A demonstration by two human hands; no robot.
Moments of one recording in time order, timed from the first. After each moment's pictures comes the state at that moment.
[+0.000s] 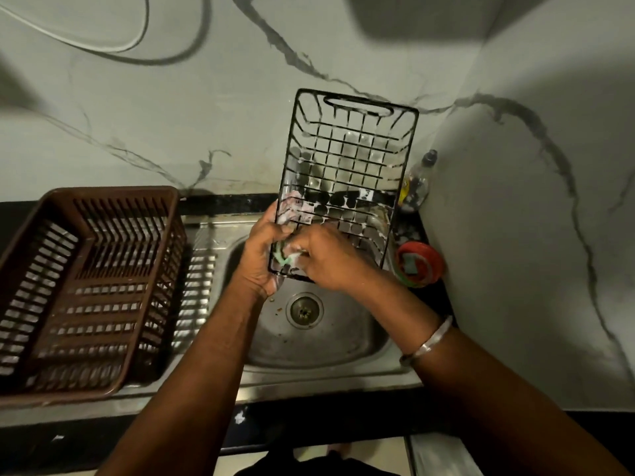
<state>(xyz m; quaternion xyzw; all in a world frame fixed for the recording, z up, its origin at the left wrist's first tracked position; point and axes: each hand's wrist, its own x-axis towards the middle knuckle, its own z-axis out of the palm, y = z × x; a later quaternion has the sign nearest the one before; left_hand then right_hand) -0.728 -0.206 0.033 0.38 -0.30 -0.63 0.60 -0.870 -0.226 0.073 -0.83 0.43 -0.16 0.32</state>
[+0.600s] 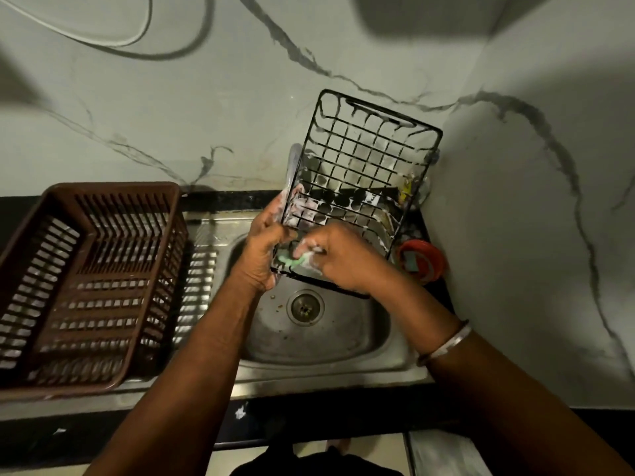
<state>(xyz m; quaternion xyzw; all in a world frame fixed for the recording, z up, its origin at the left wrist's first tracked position) -0.717 -0.209 0.036 0.39 -0.38 -0.60 0.58 -0.885 -0.226 0.064 -0.82 0.46 -0.14 0.32</state>
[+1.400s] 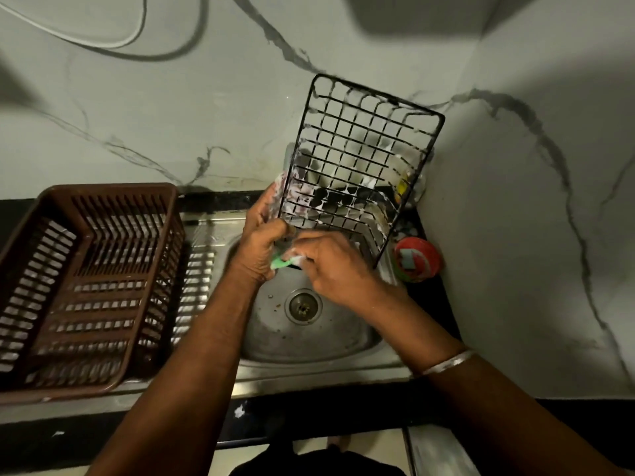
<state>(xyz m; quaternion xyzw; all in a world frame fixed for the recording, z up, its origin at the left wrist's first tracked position) -0.718 -0.209 0.050 0.42 -0.43 -0.55 0.58 -0.885 -0.203 0.065 -0.87 0.35 -0.23 0.26</state>
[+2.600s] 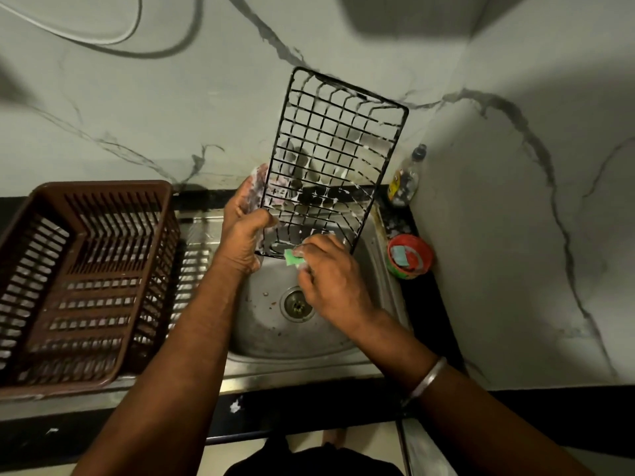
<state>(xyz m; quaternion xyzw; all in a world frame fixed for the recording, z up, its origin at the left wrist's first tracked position) -0.710 -0.201 0.061 0.48 -0.37 -0.49 0.63 -0.889 -0.166 0.041 -0.85 0.43 -0.28 0.11</state>
